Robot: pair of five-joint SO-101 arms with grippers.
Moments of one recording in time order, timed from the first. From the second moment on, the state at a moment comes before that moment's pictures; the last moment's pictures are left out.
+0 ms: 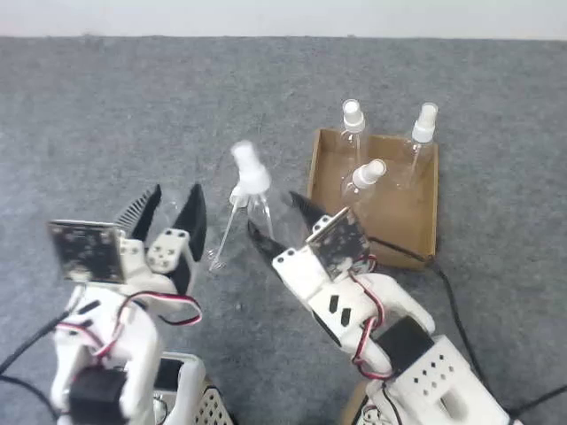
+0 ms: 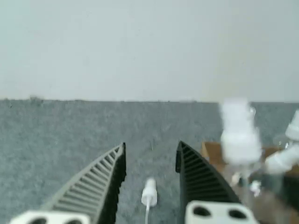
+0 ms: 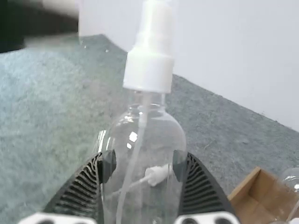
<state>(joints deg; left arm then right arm) -0.4 -88.9 53.6 65.0 9.1 -42.8 -71.6 70.2 23.5 2.8</state>
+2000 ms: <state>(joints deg) 8.6 -103.4 82.1 57.1 4.5 -22.0 -46.6 19.1 75.8 8.0</state>
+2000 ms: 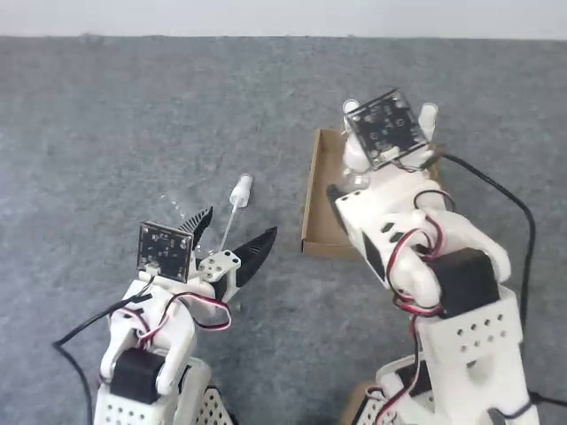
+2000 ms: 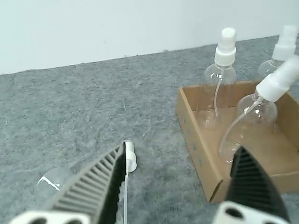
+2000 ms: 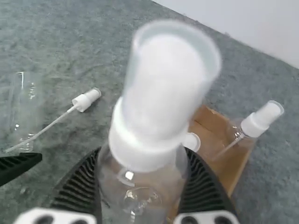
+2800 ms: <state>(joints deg) 8.6 -103.4 82.1 56.8 4.6 -2.9 -47.2 47.3 46.3 5.7</state>
